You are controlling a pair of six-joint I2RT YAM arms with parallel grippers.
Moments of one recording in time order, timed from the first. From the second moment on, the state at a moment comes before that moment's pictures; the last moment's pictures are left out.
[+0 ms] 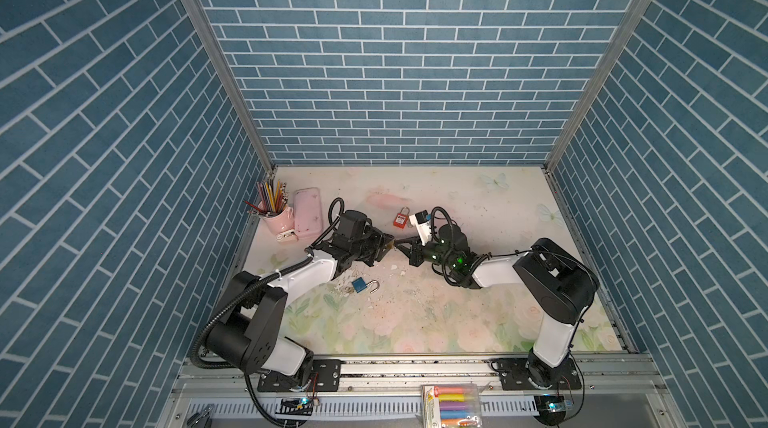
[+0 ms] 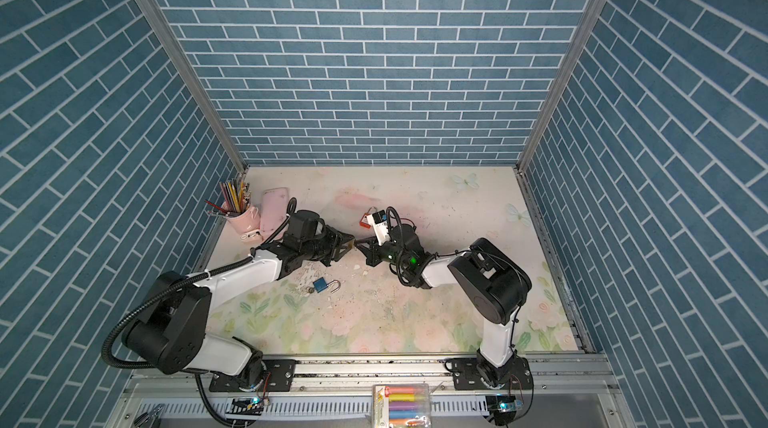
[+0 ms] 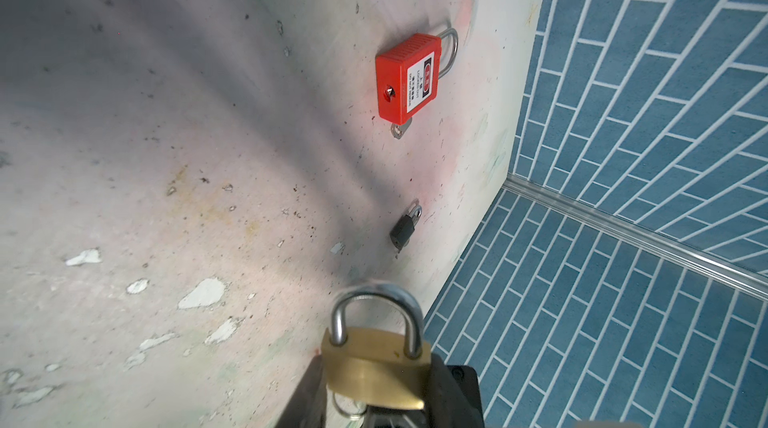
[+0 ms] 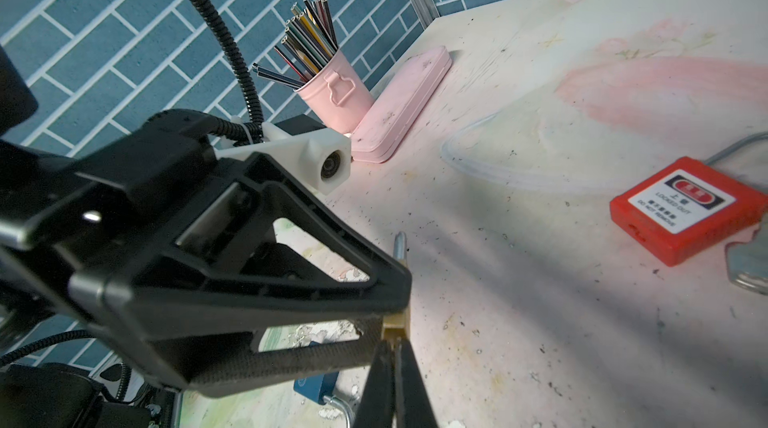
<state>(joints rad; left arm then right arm) -0.46 1.47 0.75 0.04 0.37 -1.56 0.79 1.83 0.77 0.79 -0.43 0.47</state>
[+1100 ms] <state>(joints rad) -0.41 1.49 0.83 -0.13 0.50 -1.45 0.78 1.79 0.68 0.83 -0.47 0.29</state>
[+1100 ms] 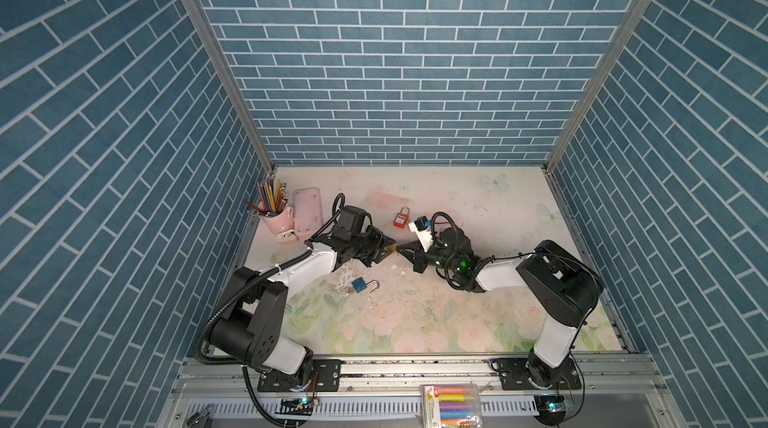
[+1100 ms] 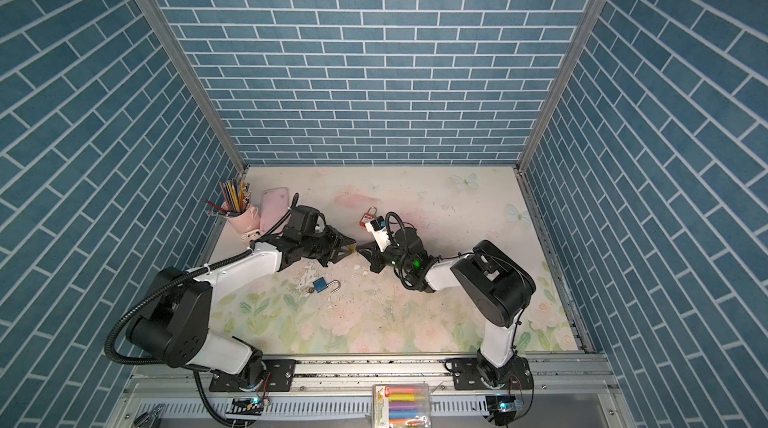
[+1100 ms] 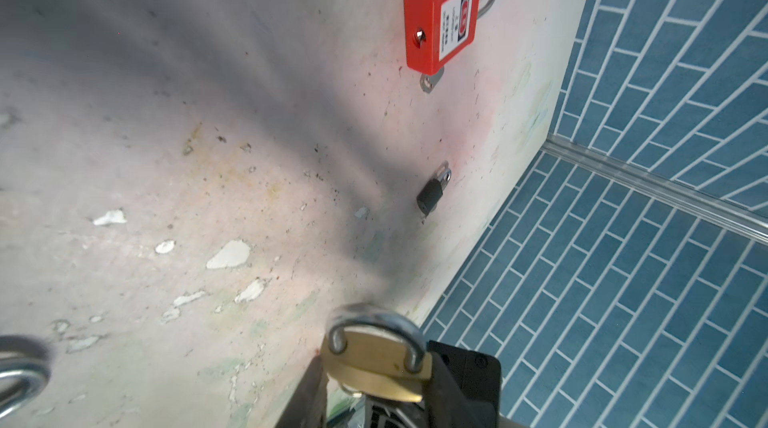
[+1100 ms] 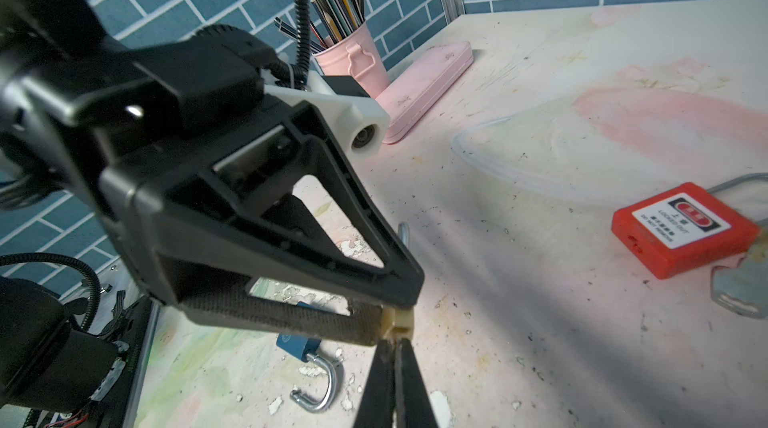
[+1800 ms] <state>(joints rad) -0.45 1.49 1.02 -0.36 0.15 -1.11 0.63 1.40 0.48 0.66 -0.47 0.40</state>
